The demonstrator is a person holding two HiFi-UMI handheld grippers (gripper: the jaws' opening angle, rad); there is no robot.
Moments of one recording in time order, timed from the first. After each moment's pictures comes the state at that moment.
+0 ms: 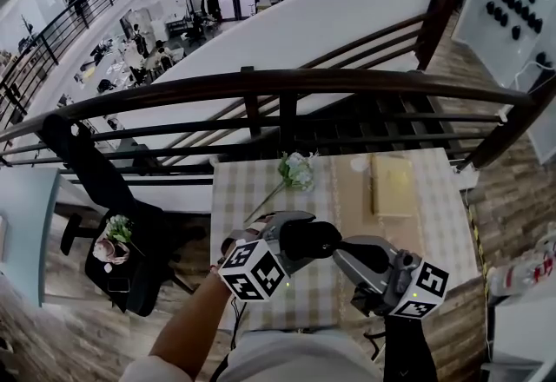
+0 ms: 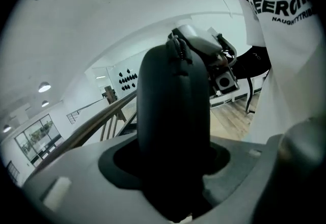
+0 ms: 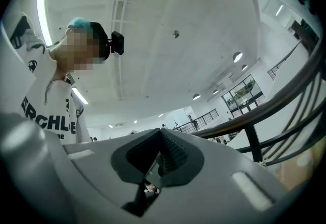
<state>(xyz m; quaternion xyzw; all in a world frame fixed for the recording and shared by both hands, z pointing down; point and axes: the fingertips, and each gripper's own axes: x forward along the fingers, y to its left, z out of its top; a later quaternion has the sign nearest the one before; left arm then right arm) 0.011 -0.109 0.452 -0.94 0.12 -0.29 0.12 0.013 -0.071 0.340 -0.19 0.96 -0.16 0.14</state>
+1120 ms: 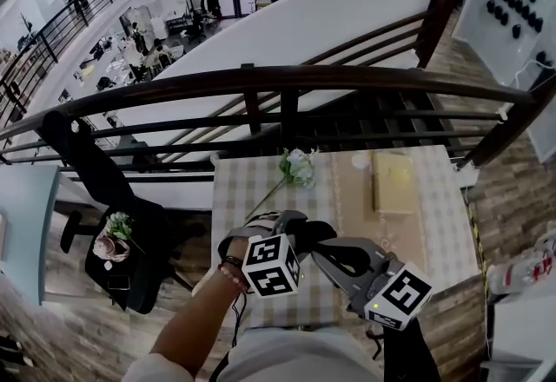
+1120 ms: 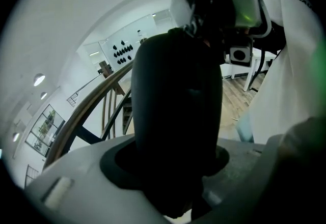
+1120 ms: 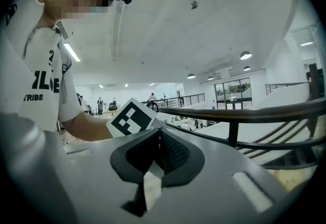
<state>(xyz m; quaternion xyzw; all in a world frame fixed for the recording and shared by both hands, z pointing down) -0.005 -0.116 0.498 -0.88 0.13 -0.45 0.10 -0.026 -0.070 0.378 -0.25 0.96 -0.08 -0.08</state>
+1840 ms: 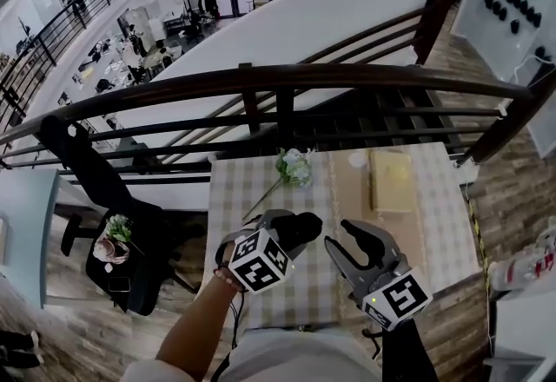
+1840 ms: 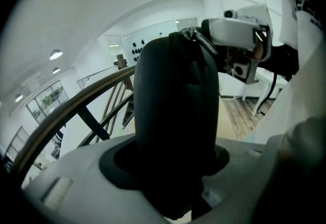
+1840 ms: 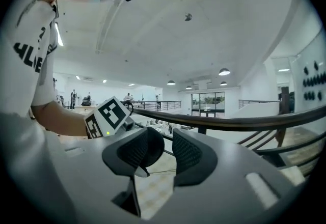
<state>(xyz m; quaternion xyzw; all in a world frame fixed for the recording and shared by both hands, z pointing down) -0.014 -0.130 0.509 -0.90 0.19 -0.40 0.00 0.025 -0.100 0.390 -0.39 0.92 -0.03 -0.08</state>
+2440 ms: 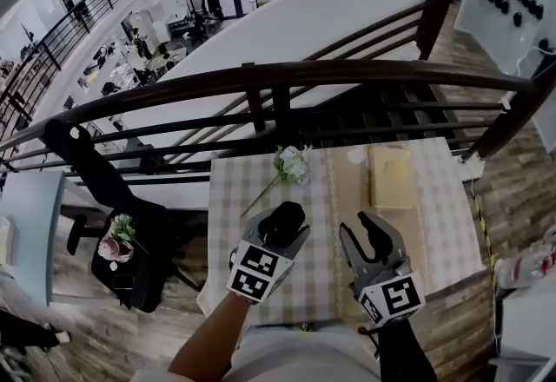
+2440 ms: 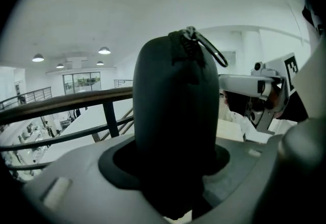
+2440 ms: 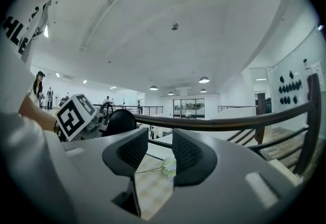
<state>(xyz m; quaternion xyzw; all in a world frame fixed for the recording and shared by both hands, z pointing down) -0.009 -0.143 0.485 -0.89 0.38 -0.22 -0.10 0.083 -0.110 0.405 -0.49 0.87 -0.02 -0.04</state>
